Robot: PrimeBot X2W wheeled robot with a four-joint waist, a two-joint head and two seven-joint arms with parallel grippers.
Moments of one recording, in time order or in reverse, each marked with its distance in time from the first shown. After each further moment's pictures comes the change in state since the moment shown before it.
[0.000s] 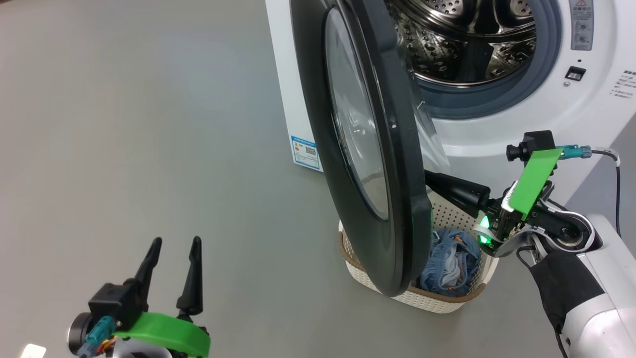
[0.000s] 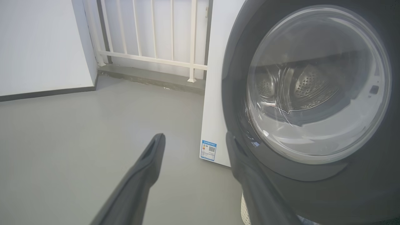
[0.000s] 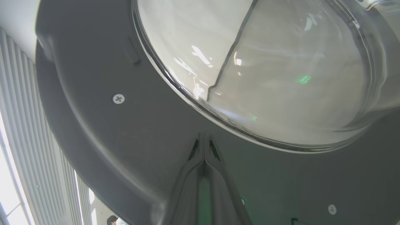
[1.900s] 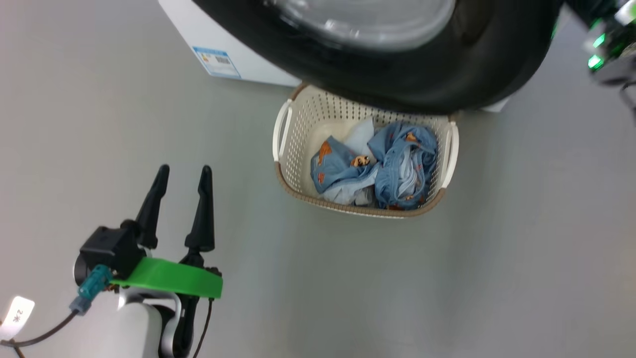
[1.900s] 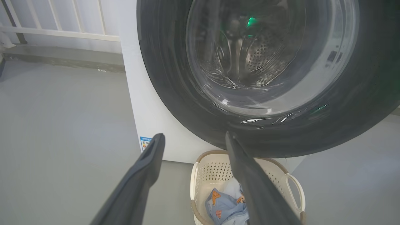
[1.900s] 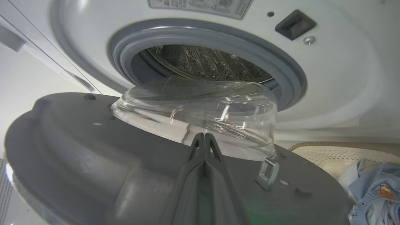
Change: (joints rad) left arm -0.167 -0.027 -0.034 -0.081 -0.044 0.000 0.000; right arm -0.530 -0.183 0.034 0.202 -0.097 0.000 -0.166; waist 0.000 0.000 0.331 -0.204
